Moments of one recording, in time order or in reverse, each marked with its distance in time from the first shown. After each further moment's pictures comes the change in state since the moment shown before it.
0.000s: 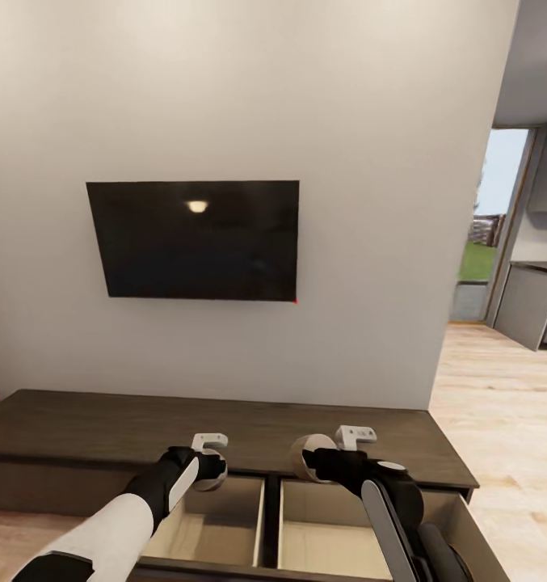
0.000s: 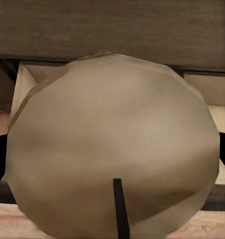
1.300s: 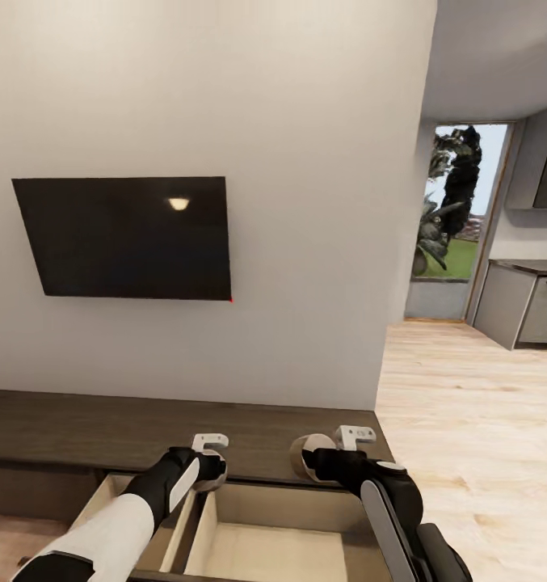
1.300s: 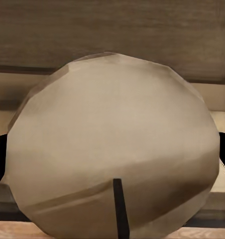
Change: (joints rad) left arm 0.000 -0.002 -0.008 0.003 -0.003 0.000 0.004; right arm 0.000 0.000 0.004 0.000 0.003 0.000 -0.002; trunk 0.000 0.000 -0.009
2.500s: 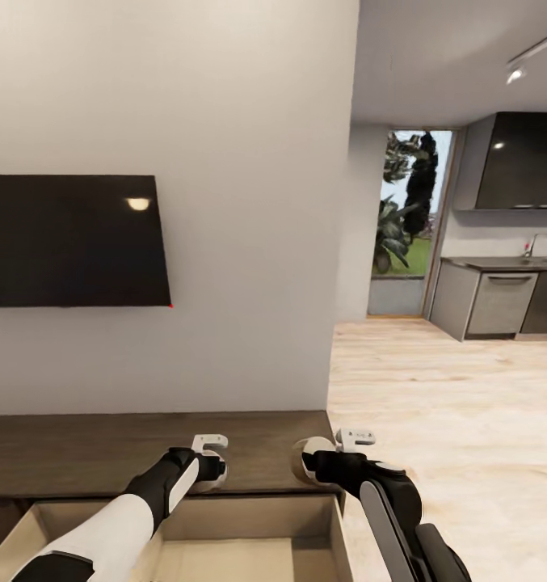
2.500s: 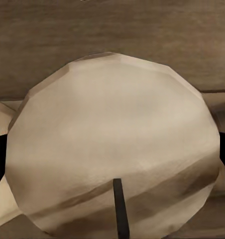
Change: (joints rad) left arm 0.000 0.002 0.001 0.004 0.001 0.000 0.000; right arm 0.000 0.000 0.000 0.017 0.003 0.000 0.000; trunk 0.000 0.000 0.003
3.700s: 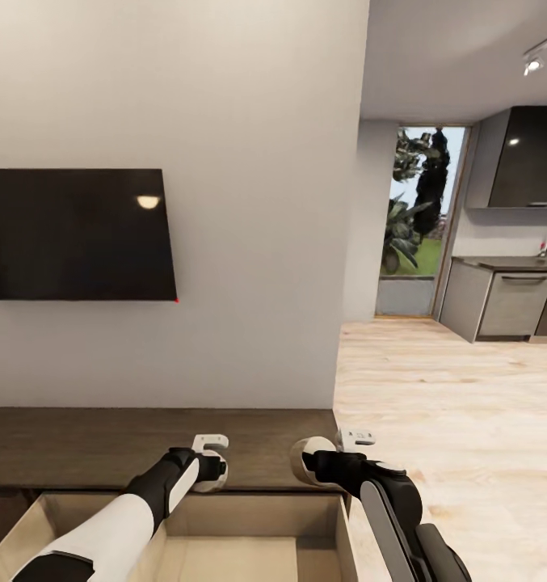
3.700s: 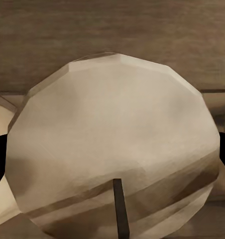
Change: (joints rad) left arm 0.000 -0.001 0.000 0.001 0.000 0.000 -0.005; right arm 0.000 0.000 -0.002 0.000 -0.007 -0.001 0.000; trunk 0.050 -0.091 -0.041
